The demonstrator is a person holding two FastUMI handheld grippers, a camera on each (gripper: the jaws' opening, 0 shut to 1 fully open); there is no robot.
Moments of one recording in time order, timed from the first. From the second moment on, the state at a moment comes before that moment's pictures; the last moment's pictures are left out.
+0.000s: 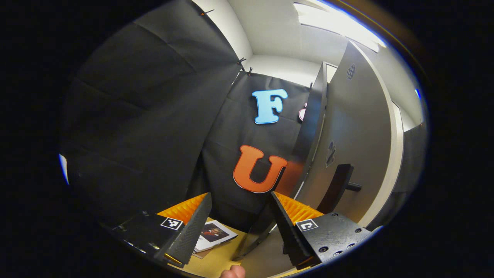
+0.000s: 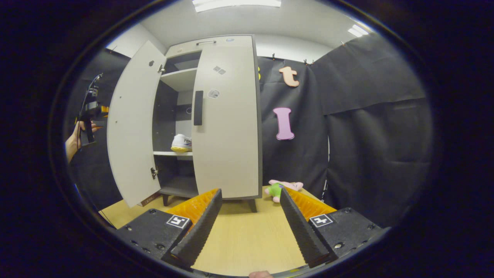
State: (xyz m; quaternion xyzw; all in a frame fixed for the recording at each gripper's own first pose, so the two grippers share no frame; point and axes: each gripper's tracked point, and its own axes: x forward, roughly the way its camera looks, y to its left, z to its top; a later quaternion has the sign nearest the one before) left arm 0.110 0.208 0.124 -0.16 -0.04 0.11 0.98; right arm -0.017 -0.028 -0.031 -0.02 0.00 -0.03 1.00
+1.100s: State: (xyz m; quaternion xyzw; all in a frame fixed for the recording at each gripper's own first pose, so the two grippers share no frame) left arm 0.174 0.003 0.134 -0.07 -0.04 -0.01 1.00; right arm -0.027 -0.077 -0.034 0.00 -0.01 -0.08 1.00
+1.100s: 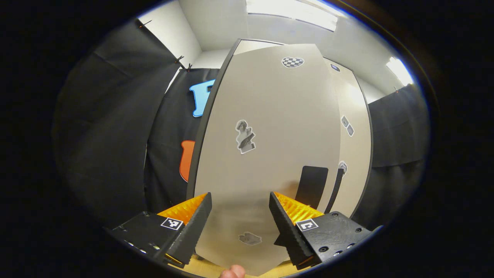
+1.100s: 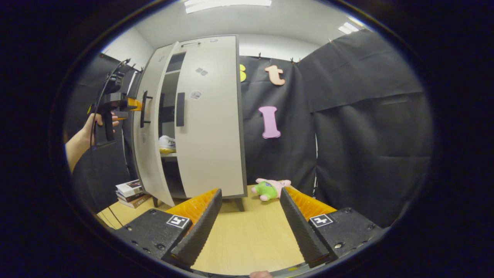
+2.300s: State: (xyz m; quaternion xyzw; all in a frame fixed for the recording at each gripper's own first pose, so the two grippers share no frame) left arm 0.055 -0.014 0.099 -0.03 -0.04 -0.03 1.00; right arm -0.028 -0.053 -0.027 0.00 -0.01 -0.03 1.00
